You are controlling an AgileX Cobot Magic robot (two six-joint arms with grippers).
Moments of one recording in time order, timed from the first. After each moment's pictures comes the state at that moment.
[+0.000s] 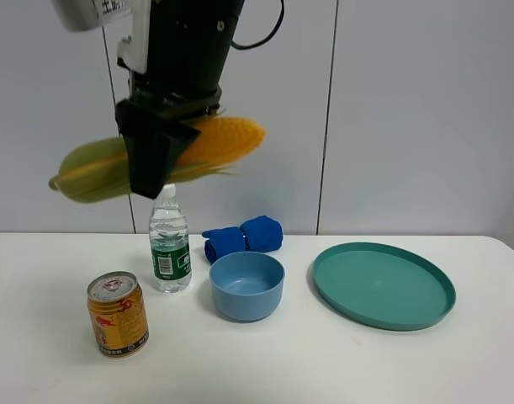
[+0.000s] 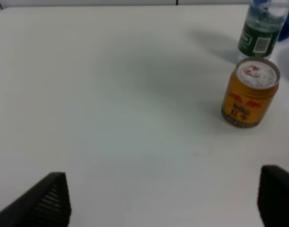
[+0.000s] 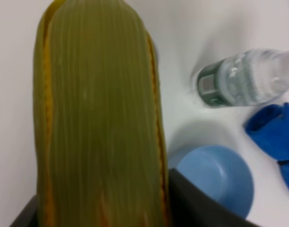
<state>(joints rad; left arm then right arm) 0.14 -0.01 -0.51 -0.09 1.06 0.08 0.90 1.97 -1.95 0.08 1.22 -0.77</state>
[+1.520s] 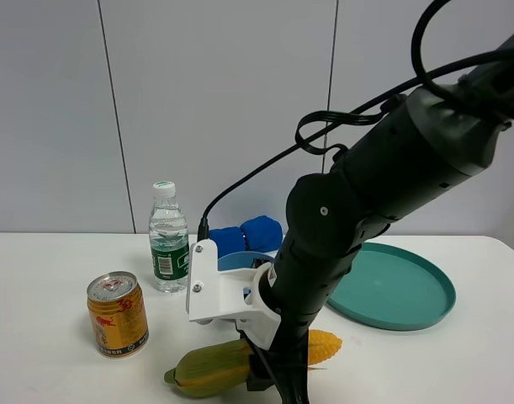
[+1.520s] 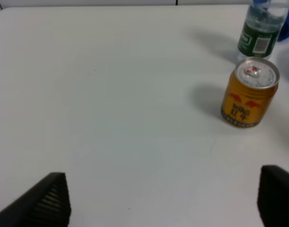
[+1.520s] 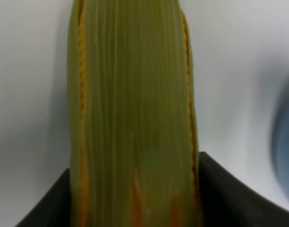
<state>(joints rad) 0.14 -0.01 -0.51 -0.09 1.06 0.08 0.78 2.00 -1.07 0.06 0.31 -1.11</state>
